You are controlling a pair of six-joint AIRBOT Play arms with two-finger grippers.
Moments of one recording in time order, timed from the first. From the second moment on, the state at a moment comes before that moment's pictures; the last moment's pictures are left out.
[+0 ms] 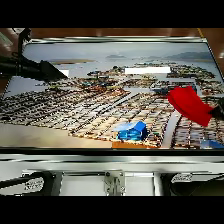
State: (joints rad) left arm 0.07 -1.39 1.58 0.66 -1.41 -1.24; right arm -0.82 -1.66 1.51 -1.13 1.58 1.47
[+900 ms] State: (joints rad) left arm 0.03 -1.39 1.58 0.66 -1.40 -1.24; right arm -0.98 -1.25 0.69 -1.35 1.32 1.63
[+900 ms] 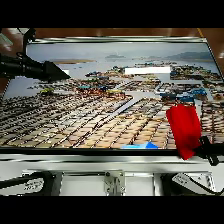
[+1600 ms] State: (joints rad) left arm 0.03 -1.39 1.58 0.66 -1.36 -1.22; right arm -0.98 -1.05 0.59 -1.55 1.38 1.80
